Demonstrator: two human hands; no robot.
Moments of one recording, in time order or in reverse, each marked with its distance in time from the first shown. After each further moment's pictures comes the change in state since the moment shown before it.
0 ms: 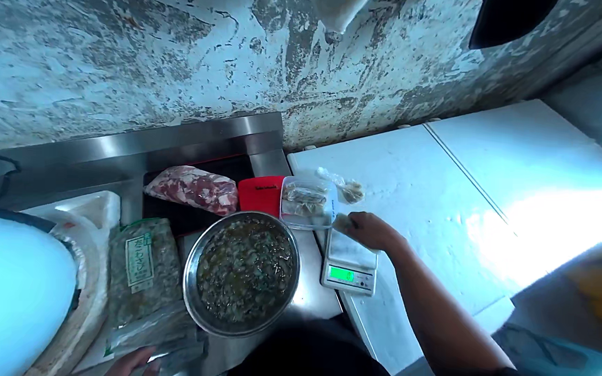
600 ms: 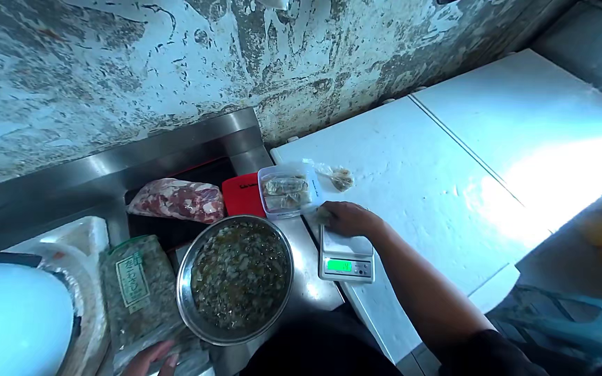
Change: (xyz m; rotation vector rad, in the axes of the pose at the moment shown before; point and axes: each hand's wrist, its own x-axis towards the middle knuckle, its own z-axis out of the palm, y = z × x) left_hand 0.029 0.032 -0.003 0.009 -0.093 0.073; right_hand 0.017 -0.003 0.014 -0.041 -0.025 -0.177
